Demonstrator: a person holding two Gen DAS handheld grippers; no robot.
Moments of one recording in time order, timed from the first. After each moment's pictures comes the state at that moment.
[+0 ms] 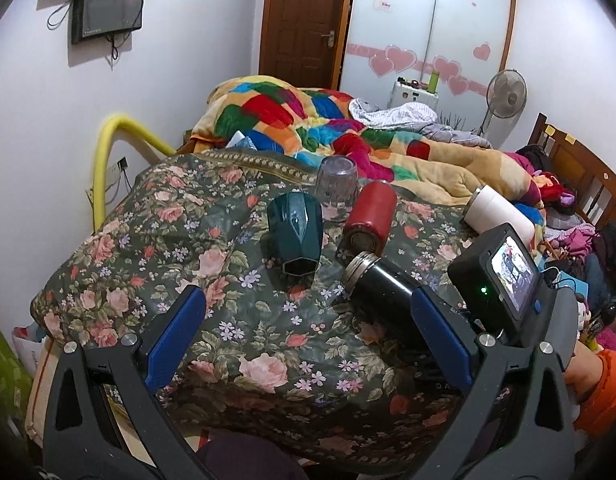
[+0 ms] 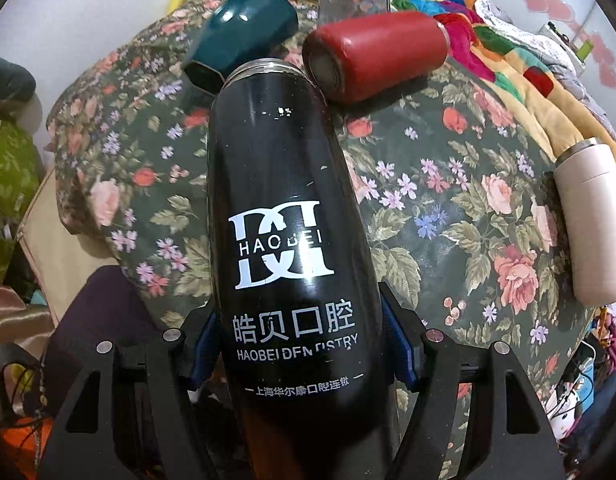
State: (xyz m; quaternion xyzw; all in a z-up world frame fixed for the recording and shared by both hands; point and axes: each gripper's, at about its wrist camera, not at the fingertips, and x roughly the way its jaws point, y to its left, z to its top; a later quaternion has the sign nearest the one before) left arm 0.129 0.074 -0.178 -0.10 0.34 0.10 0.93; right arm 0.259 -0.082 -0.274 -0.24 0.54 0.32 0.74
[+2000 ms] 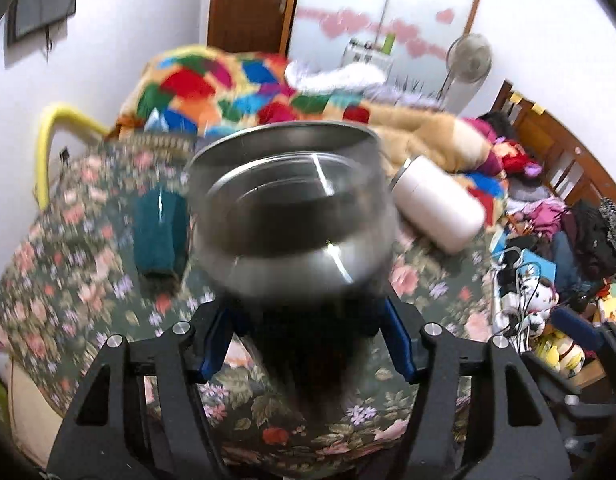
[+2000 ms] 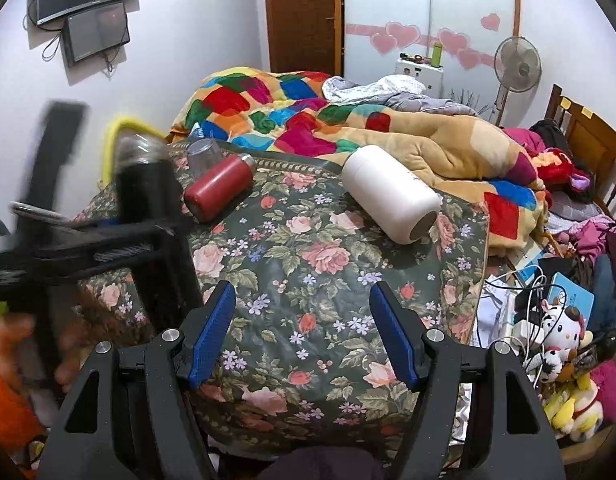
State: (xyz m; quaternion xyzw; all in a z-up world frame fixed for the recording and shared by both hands) left arm 0.221 -0.025 -0.171 -0.10 0.39 0.02 0.92; right arm 0.193 -0.246 -0.154 -0.07 0.38 0.20 0.90
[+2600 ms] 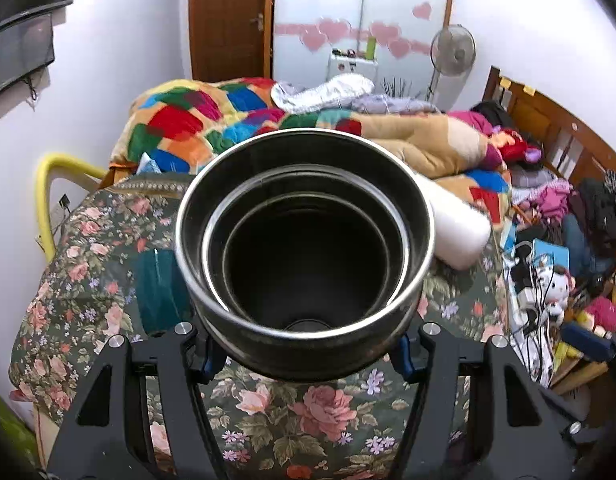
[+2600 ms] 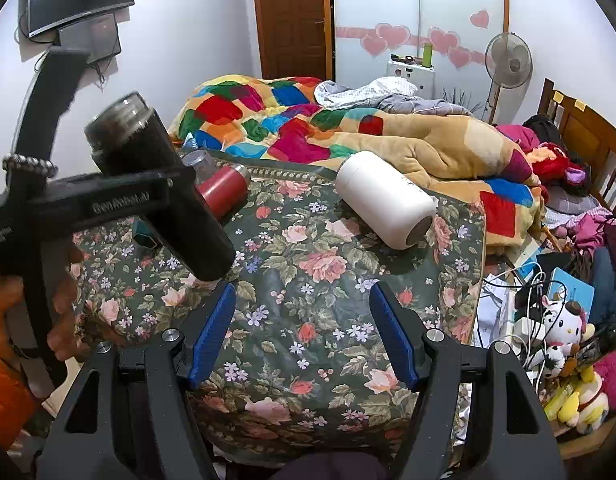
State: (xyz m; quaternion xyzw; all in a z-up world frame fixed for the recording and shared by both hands) left arm 0.261 -0.034 -0.168 -0.03 0.39 0.01 0.92; right arm 0.198 -0.245 -0.152 -0.05 0.38 0.19 0.90
